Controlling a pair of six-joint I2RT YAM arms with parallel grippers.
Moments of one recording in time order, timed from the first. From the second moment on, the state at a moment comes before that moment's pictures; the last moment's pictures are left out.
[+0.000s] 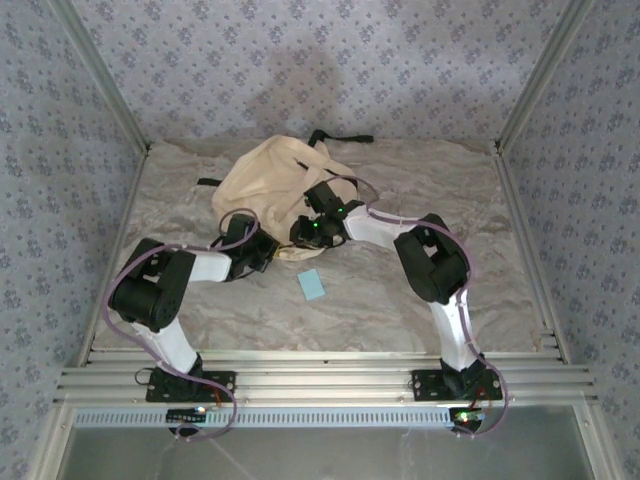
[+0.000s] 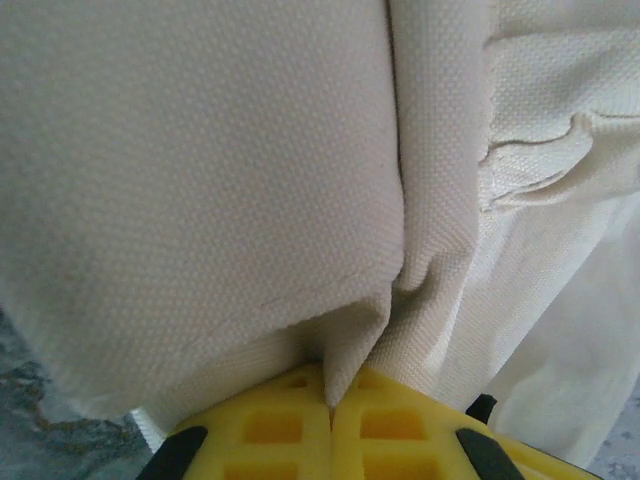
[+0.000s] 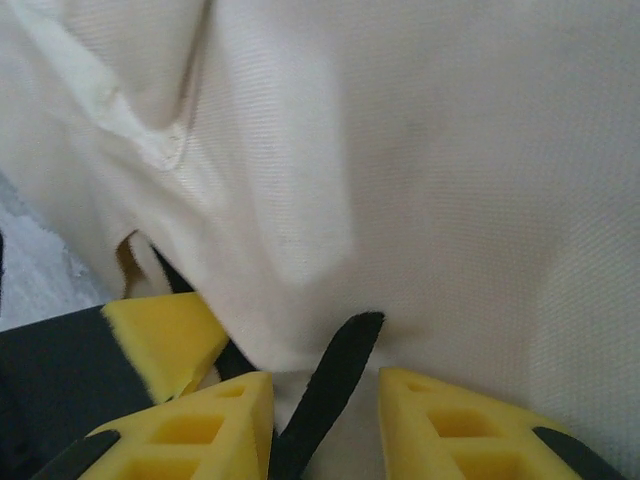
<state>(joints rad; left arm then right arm) -0.40 1.73 0.67 0.31 0.19 -1.36 0.68 2.13 1.51 -0.34 -0.30 0.75</state>
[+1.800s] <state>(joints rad) -0.21 1.51 0.74 -0.16 0.21 -0.92 0.39 2.08 1.44 -0.29 -0.23 0.60</state>
